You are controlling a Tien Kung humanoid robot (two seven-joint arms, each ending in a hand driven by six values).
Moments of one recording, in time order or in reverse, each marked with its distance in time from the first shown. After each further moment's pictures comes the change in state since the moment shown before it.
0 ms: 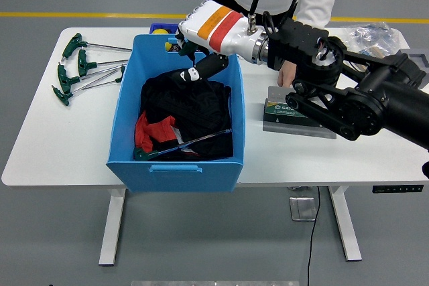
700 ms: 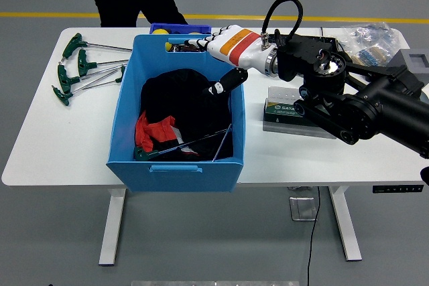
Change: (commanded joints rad) left arm 0.000 0.002 -0.027 -0.003 0.055 0.009 0.021; right arm -0.019 0.012 -0.042 -0.142 0.039 0.045 0.004
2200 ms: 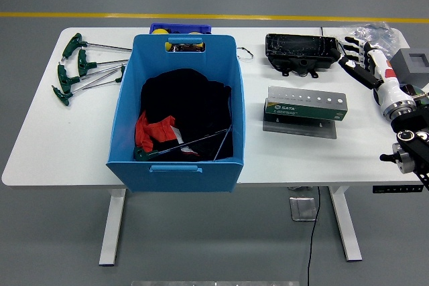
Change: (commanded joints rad) left arm 0.015 -0.008 0.080 -0.002 -0.103 -0.018 -0.020; right arm -0.621 -0.296 0.618 0.239 1.037 -0.230 0.071
